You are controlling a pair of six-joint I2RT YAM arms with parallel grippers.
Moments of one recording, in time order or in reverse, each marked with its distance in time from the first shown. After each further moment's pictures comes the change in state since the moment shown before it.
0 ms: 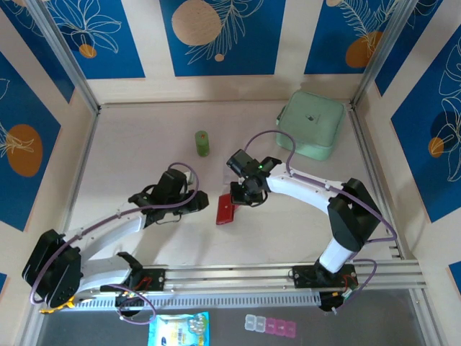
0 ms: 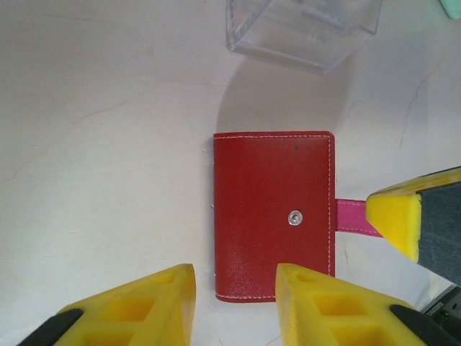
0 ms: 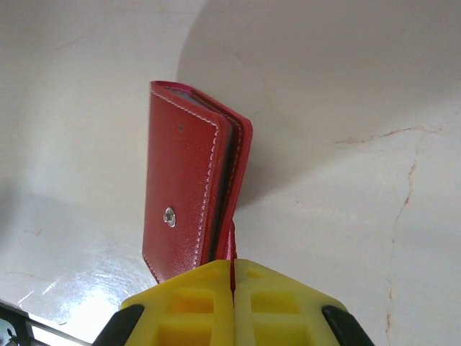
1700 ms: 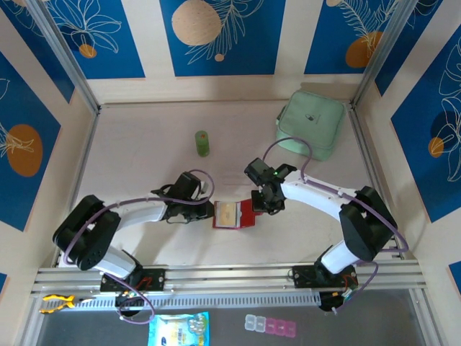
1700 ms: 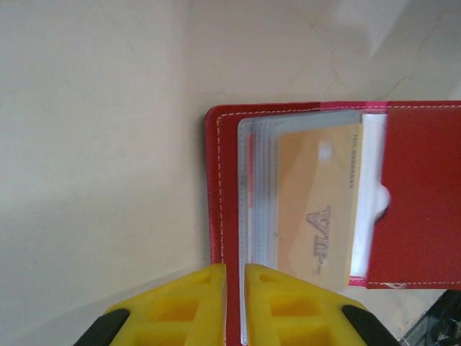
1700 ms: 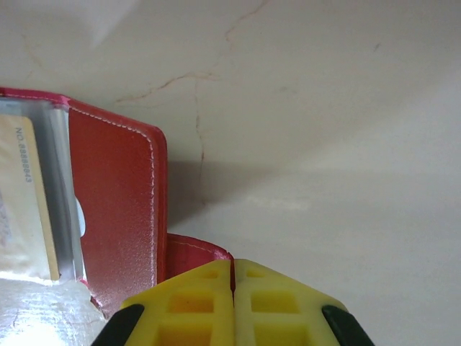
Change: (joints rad) left arm -0.025 0.335 0.008 0.143 0.154 0.018; right arm -0.091 -0.117 -0.205 -0.051 0.133 -0.065
